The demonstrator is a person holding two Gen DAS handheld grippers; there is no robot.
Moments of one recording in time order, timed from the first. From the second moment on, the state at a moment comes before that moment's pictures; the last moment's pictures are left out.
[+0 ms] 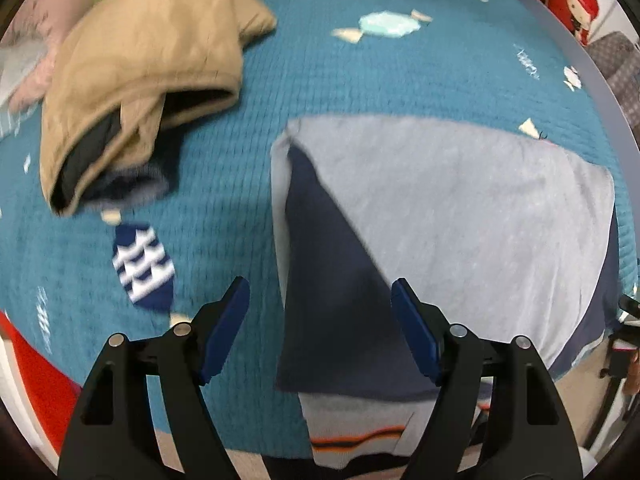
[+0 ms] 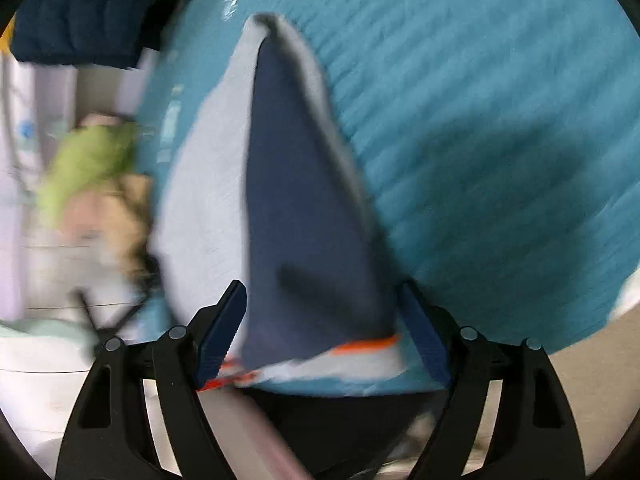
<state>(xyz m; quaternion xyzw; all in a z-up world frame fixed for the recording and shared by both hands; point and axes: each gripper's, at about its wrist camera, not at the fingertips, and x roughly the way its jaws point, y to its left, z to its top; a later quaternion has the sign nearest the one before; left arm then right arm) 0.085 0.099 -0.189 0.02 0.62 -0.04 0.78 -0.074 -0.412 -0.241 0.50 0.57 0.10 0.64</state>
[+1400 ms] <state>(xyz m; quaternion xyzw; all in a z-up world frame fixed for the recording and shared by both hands) 0.141 -0.043 -0.151 0.02 0.57 -0.15 0.80 -0.028 -0.303 -0.159 0.38 0.44 0.03 0.81</state>
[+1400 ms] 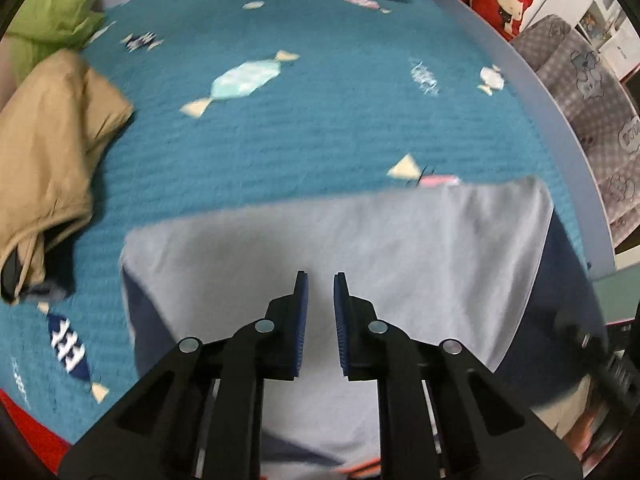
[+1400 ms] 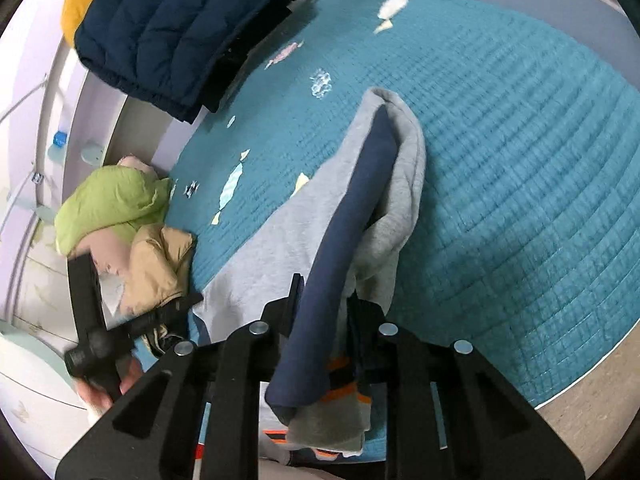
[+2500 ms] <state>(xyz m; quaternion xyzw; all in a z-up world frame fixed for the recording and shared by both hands) 0.133 -0.081 -0.224 0.05 0.69 -0.11 0.71 -0.018 -0.323 -0.190 0.37 0.51 0.00 0.78</state>
